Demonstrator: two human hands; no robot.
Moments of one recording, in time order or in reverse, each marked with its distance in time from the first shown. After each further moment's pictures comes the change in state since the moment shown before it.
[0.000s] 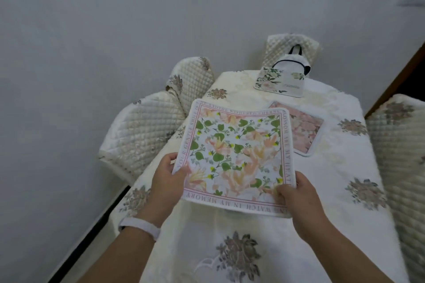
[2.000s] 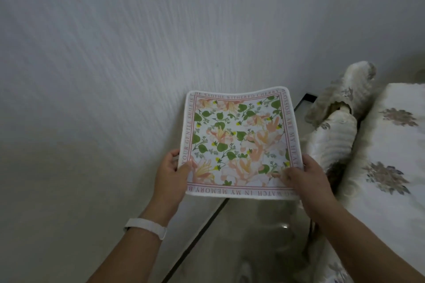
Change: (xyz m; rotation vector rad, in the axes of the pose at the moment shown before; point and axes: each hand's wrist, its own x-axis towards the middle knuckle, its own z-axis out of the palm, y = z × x) left_hand 0.252 -0.025 -0.535 -0.115 0.329 -0.037; right_hand 0.024 -0.080 0.611 -0.033 -0.315 -0.105
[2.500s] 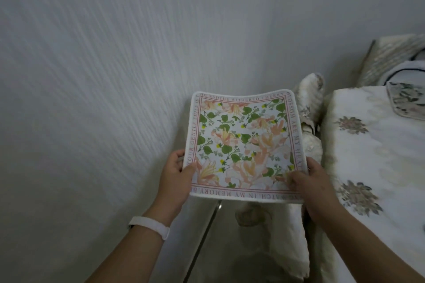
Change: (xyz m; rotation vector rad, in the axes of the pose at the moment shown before) left_hand 0.151 0.050 0.143 0.040 -0.321 0.037; right_hand 0.127 -0.047 -0.046 0.019 0.317 0.036
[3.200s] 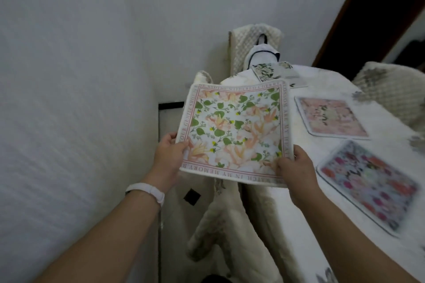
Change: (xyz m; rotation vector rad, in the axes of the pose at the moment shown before) left_hand 0.156 0.012 0.215 -0.069 -0.620 -0.215; right_hand 0.047 -0.006 -0.072 0.127 0.688 0.103
